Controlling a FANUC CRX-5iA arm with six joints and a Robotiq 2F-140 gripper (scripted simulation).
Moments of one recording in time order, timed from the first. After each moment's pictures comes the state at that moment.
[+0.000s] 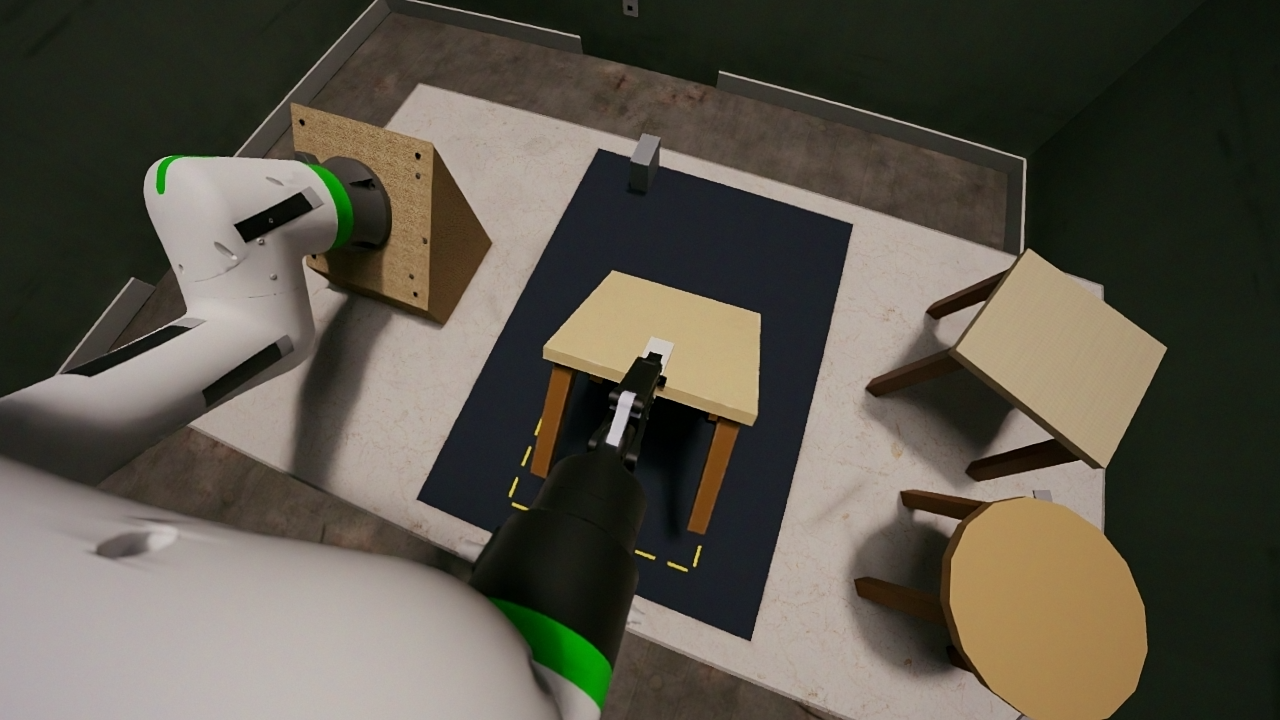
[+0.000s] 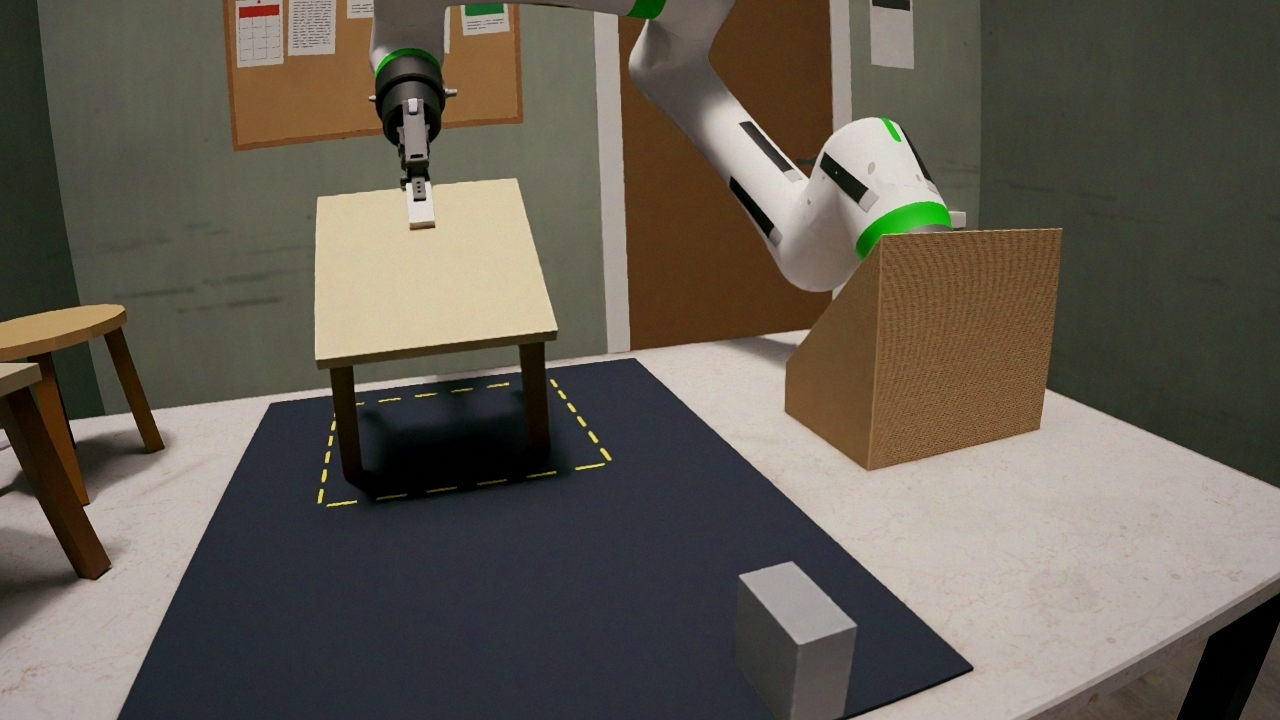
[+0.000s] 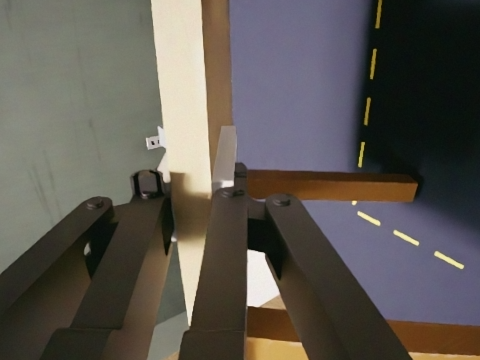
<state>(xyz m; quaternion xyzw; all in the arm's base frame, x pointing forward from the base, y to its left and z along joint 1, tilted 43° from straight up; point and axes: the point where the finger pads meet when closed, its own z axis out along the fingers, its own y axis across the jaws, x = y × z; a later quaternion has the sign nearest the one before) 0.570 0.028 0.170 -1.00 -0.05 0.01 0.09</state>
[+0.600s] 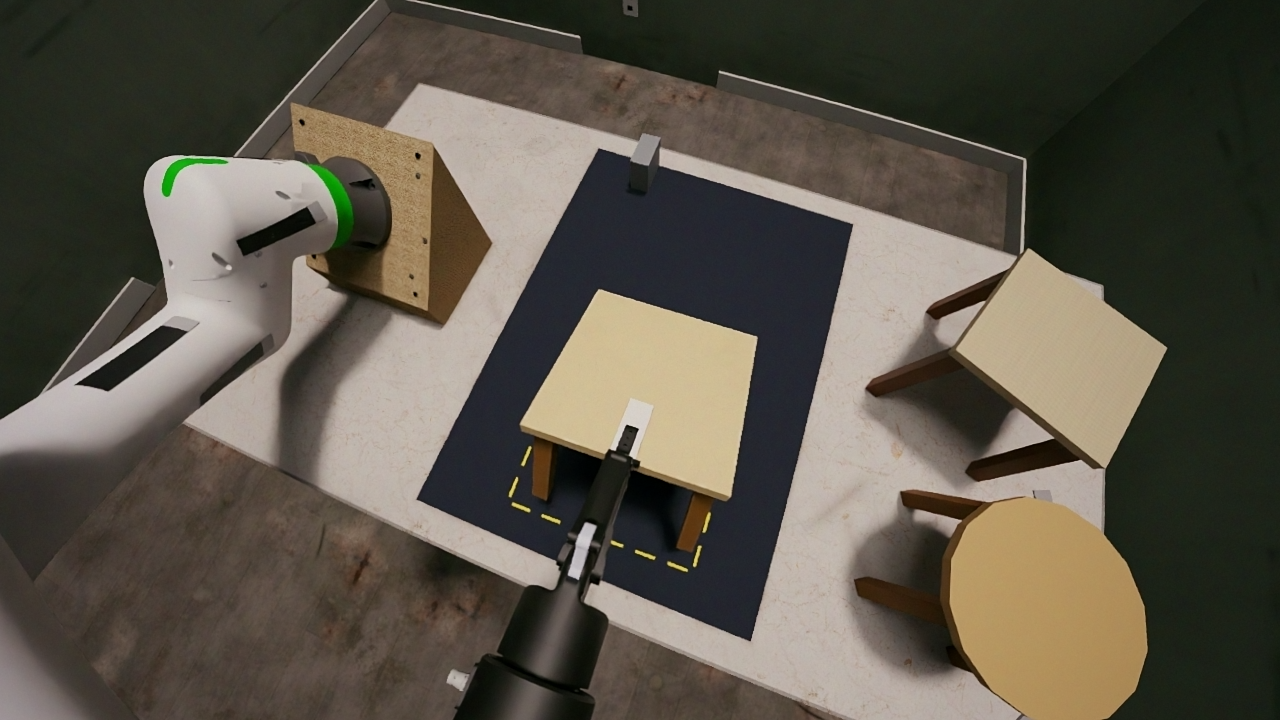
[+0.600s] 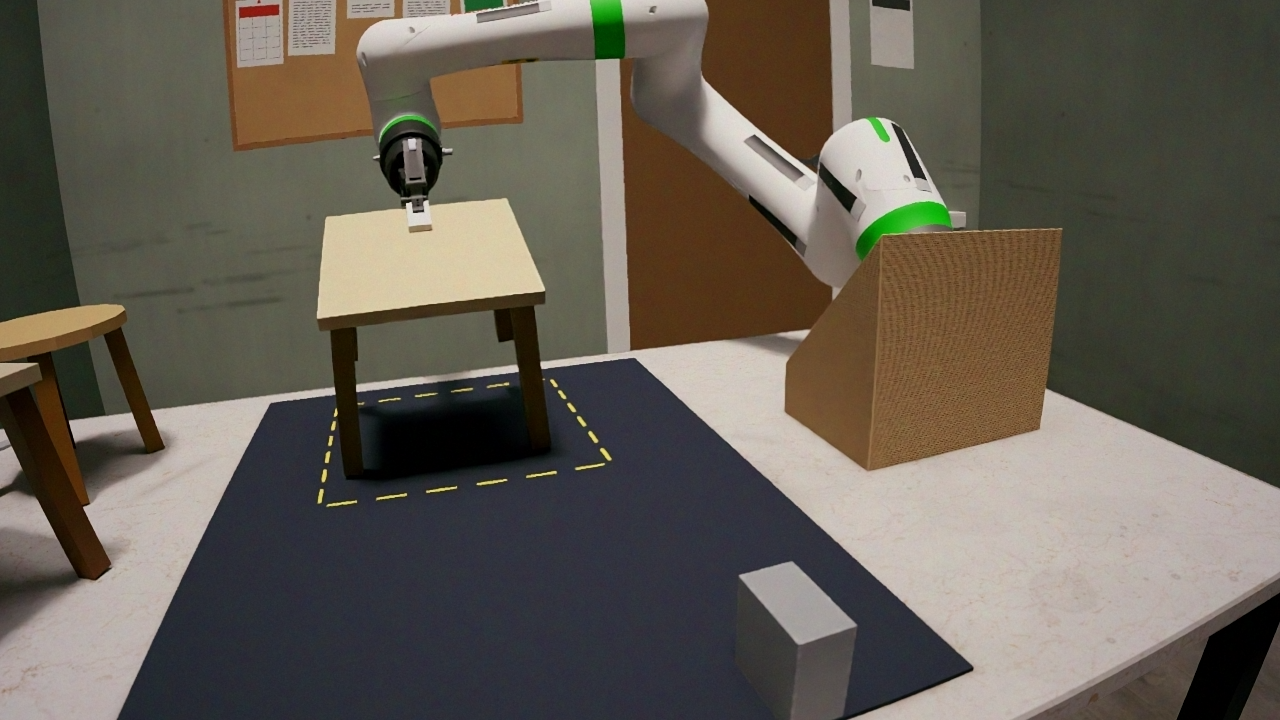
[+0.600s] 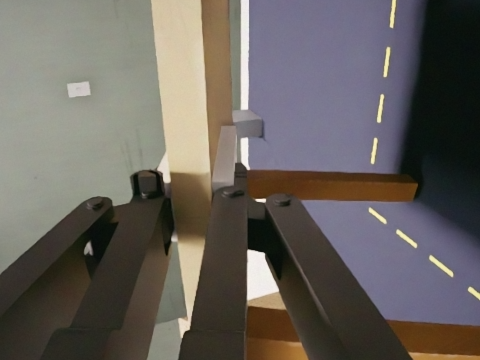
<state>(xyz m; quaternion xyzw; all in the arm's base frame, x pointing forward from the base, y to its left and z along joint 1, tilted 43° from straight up) 0.577 -0.039 0.206 -0.97 -0.04 0.02 0.22</state>
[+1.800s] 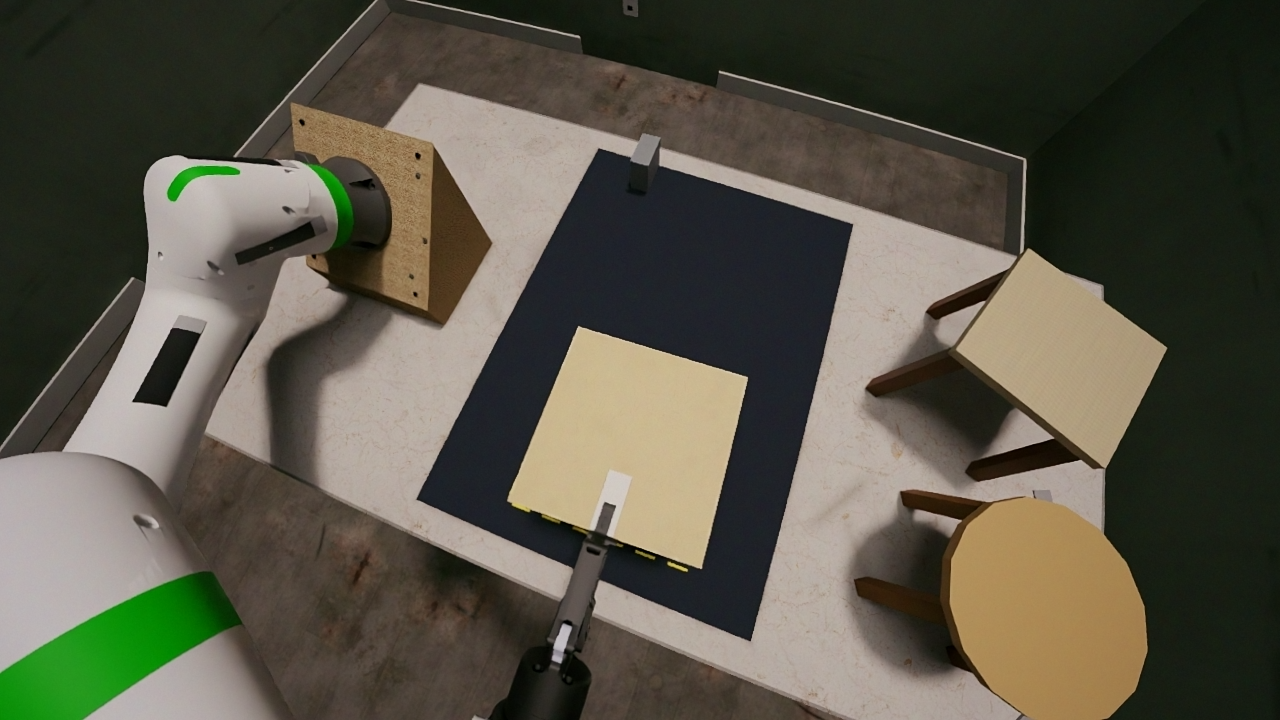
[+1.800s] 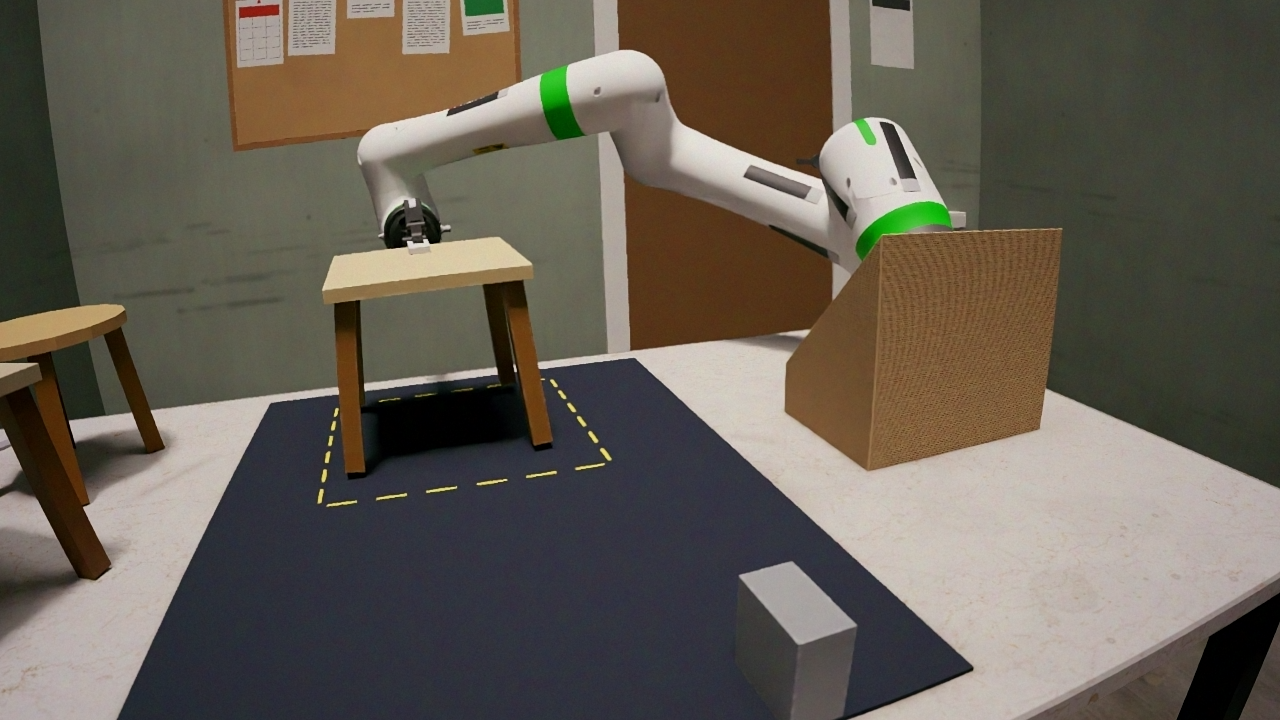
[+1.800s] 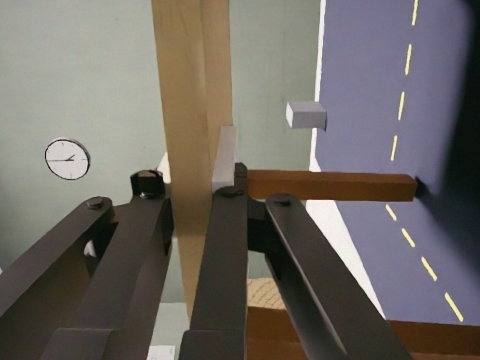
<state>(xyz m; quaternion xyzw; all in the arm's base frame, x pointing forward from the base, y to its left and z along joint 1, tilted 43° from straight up) 0.586 -0.125 0.224 -0.92 -0.04 0.03 0.38</state>
